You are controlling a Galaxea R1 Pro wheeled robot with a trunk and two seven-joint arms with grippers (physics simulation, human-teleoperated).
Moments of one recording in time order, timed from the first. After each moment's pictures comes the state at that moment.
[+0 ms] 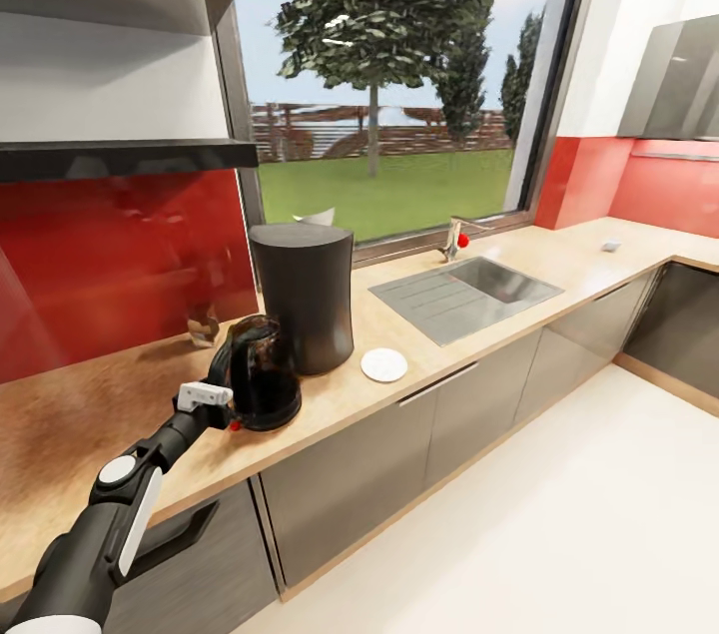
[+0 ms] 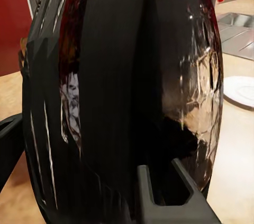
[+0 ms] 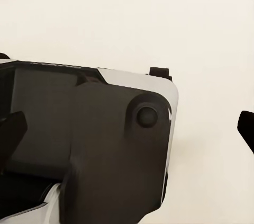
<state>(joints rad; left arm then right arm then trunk) -0.42 0.10 0.18 -1.21 -0.02 0.07 -0.44 -0.24 -0.09 0.56 -0.03 -0.51 -0.03 0.24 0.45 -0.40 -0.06</state>
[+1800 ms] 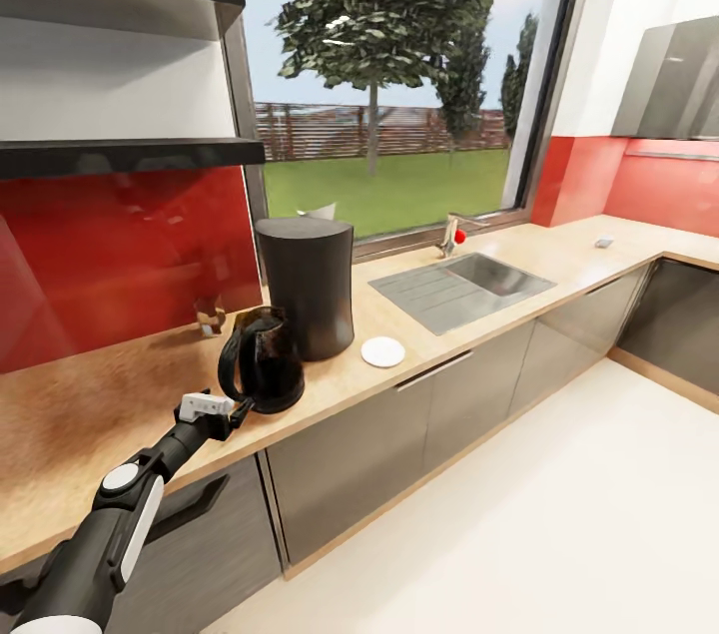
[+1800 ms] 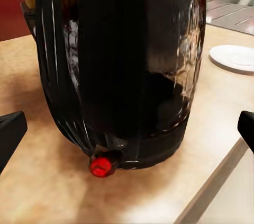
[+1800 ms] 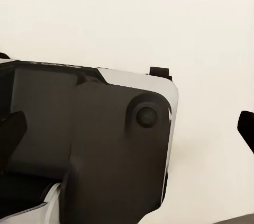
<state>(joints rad) -0.42 0.10 0.18 -1.14 -0.03 0.07 -0.44 -0.24 -0.09 0.56 -0.03 -0.51 -0.03 0.24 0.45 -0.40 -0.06</state>
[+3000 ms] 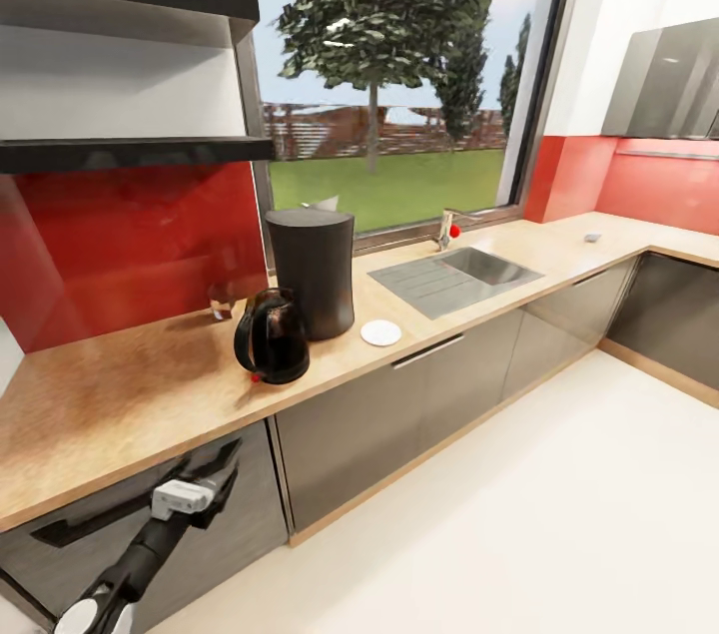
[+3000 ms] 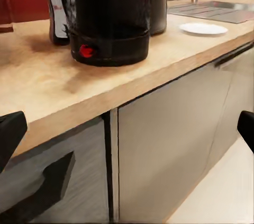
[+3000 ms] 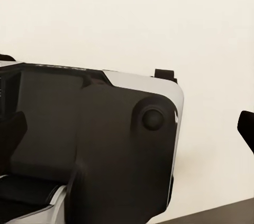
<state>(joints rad) -0.12 0.10 0.19 -1.14 0.07 -0.32 -0.44 -0.24 -0.08 0.56 -0.03 -0.51 -0.03 0.24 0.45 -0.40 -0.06</state>
